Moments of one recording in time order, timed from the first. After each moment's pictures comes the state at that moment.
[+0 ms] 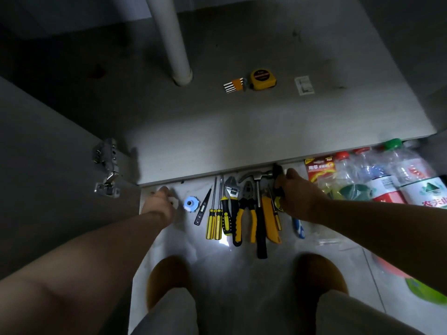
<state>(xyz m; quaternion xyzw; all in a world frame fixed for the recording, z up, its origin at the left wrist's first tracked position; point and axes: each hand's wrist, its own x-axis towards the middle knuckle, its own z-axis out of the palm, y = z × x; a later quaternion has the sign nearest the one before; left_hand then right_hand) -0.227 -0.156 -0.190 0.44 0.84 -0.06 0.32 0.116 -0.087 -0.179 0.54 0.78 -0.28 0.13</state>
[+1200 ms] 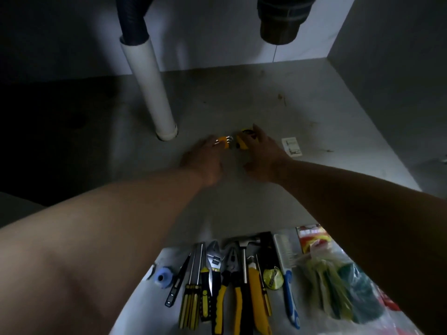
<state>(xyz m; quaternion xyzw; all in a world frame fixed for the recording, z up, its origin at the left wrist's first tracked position) -0.126 0.086 -0.130 0.73 0.66 -0.02 0.18 0.051 0.114 -0.117 0.56 0.80 -0.22 0.03</state>
